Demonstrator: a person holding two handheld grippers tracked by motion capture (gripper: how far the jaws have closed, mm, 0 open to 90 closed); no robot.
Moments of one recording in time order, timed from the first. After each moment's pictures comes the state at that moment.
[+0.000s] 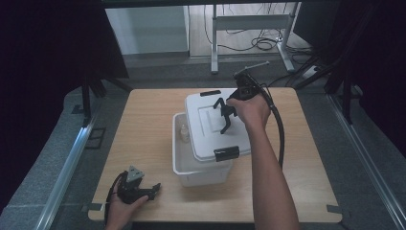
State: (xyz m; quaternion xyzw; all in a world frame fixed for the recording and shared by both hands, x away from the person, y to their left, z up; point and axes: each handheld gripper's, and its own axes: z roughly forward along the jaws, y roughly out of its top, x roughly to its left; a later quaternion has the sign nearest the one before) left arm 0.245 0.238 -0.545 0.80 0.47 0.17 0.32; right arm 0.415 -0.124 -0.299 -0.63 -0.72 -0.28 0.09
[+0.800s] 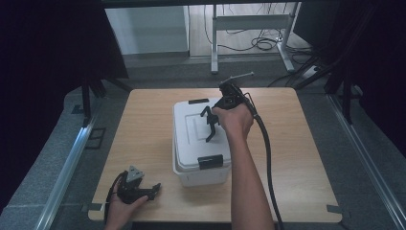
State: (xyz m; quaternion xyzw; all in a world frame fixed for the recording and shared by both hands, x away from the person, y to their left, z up) left arm 0.245 0.238 -0.545 0.80 0.47 0.17 0.33; right arm 0.403 -0.088 -0.321 -0.64 -0.71 -0.28 0.12
